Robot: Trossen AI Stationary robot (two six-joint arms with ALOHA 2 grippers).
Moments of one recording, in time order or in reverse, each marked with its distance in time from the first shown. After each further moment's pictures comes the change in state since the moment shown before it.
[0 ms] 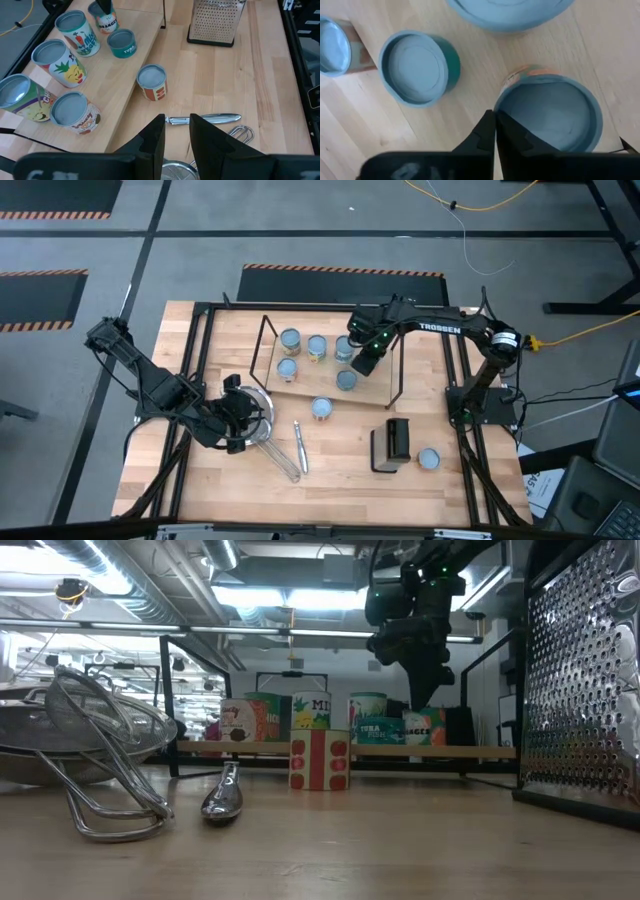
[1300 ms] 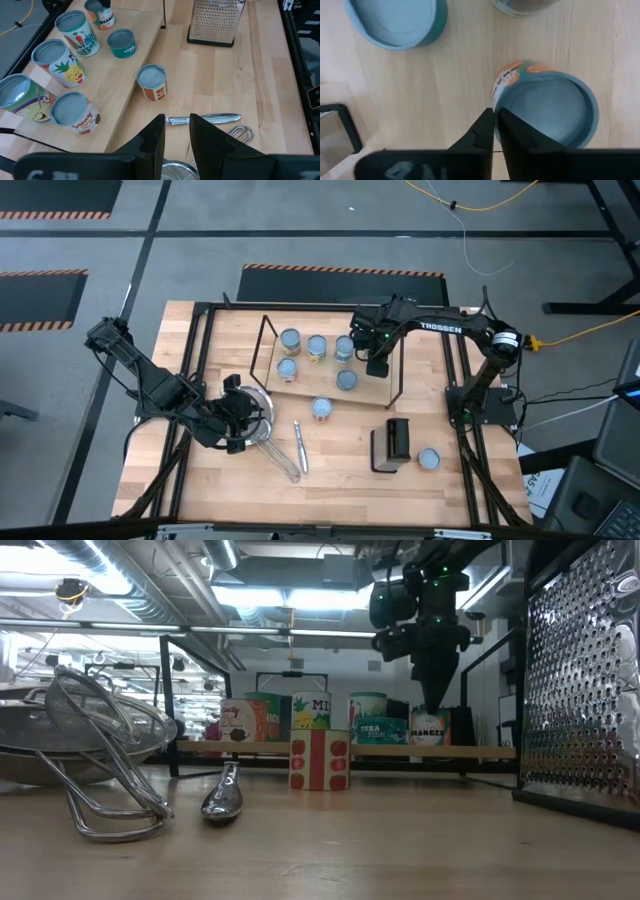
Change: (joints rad) left arm 0.000 0.000 0.000 0.000 0.000 -0.002; right arm -0.009 -0.002 0.001 -0.080 0.105 -0.423
